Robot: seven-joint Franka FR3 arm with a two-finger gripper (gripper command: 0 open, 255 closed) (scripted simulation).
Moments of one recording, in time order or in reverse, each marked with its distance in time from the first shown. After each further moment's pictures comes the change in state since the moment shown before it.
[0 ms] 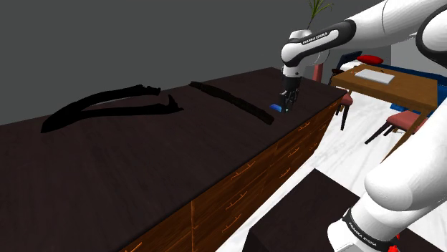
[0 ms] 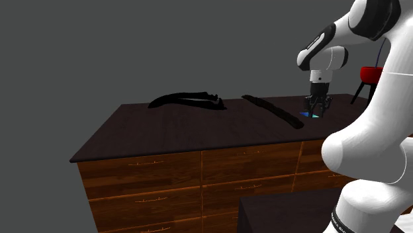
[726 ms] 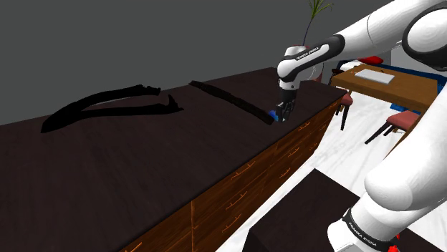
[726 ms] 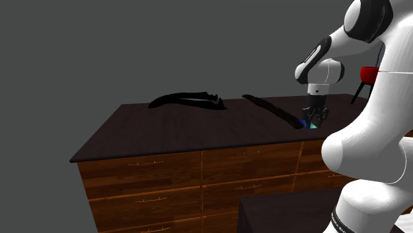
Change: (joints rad) arm -0.001 0.067 -0.001 -0.078 -0.003 0.146 0.004
